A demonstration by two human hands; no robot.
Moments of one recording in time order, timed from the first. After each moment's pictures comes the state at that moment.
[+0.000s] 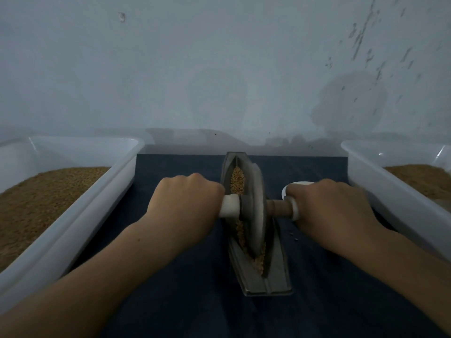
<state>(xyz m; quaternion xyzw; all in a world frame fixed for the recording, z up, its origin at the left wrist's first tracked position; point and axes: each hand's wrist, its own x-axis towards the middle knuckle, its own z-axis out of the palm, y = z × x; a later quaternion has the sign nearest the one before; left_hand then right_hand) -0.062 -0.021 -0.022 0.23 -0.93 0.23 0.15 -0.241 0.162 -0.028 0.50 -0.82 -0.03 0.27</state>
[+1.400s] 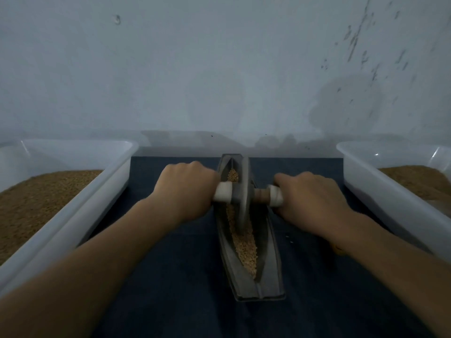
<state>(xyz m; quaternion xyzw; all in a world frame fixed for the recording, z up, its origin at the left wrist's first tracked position) -0.095 -0.053 -0.018 0.22 -0.94 0.21 0.14 -0.273 0.127 -0.038 0.52 -0.82 0.04 0.25</state>
